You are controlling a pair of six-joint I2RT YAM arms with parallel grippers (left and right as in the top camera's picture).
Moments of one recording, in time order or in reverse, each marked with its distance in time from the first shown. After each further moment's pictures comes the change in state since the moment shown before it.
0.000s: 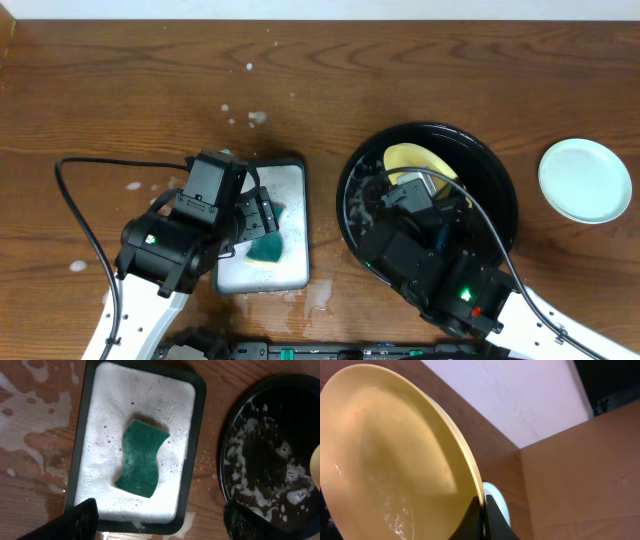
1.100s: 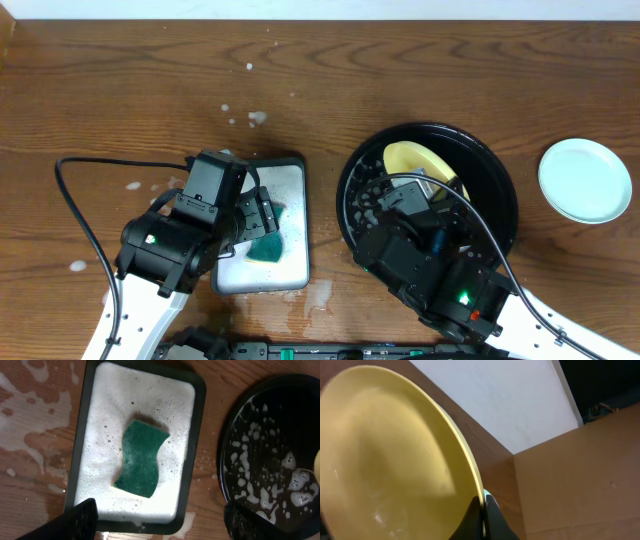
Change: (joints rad) left arm 0.000 0.000 0.000 0.000 0.000 0.000; right arm 0.023 0.000 0.000 0.008 0.039 -0.022
